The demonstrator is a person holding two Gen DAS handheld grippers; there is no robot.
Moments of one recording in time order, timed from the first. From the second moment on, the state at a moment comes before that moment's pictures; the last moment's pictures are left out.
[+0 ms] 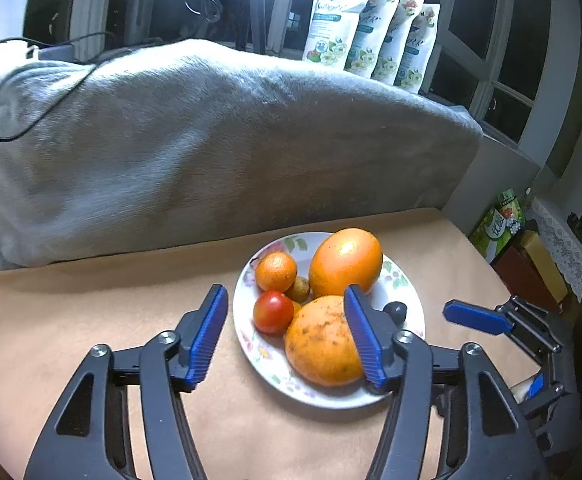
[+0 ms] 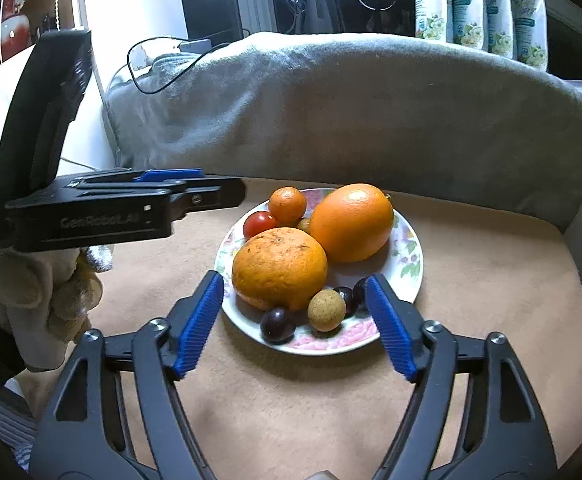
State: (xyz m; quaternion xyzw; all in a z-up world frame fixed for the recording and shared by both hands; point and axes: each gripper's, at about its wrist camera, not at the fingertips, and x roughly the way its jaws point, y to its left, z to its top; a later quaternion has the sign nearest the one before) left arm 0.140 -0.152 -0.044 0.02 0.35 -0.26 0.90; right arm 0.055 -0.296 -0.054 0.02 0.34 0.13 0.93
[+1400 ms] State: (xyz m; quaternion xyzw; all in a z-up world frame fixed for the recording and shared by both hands) left arm 0.054 -0.132 -0.037 0.02 0.31 -0.18 0.93; right arm 0.003 -0.323 -0.043 0.06 0.30 0.03 0.95
